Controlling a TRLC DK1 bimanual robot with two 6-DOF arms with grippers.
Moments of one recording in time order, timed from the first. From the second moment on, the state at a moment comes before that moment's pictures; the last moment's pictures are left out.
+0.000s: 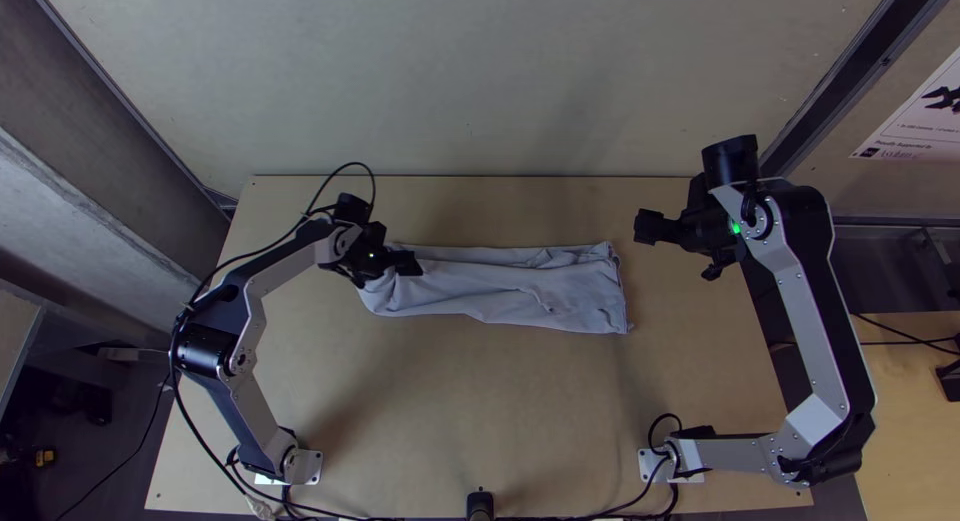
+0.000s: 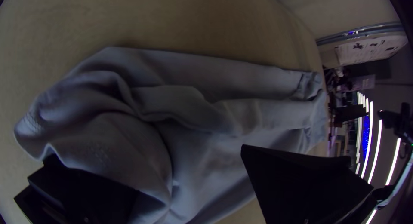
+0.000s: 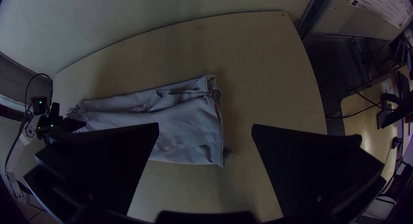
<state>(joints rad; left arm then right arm) -0.23 1.87 1.34 -0.58 0.45 -0.20 0.21 1.45 1.72 -1.31 0.03 0.34</state>
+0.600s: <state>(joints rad) -0.17 1.88 1.36 -0.66 0.29 -0.18 0.21 1.44 1.70 -1.28 0.03 0.35</state>
